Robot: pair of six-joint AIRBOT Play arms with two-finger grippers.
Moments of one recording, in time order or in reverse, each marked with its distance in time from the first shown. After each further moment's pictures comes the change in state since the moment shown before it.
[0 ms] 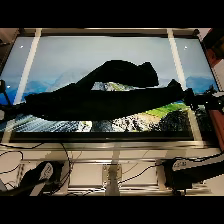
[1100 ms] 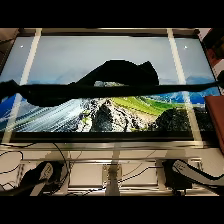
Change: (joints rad) left arm 0.000 0.001 0.193 0.028 0.053 -0.258; right arm -0.010 0.436 0.338 -0.453 0.493 -0.048
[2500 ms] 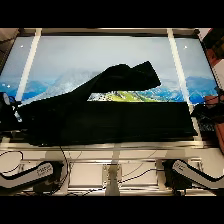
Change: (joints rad) left arm 0.000 -0.435 0.071 0.488 -0.781 0.170; right arm 0.002 0.018 -0.352 -0.012 0.152 -0.069
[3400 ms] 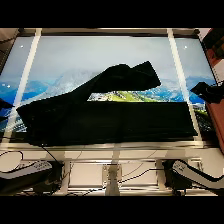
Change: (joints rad) left arm 0.472 -0.063 0.193 -0.798 0.320 -0.124; right arm 0.061 -0.010 0.079 0.231 -0.329 -0.026
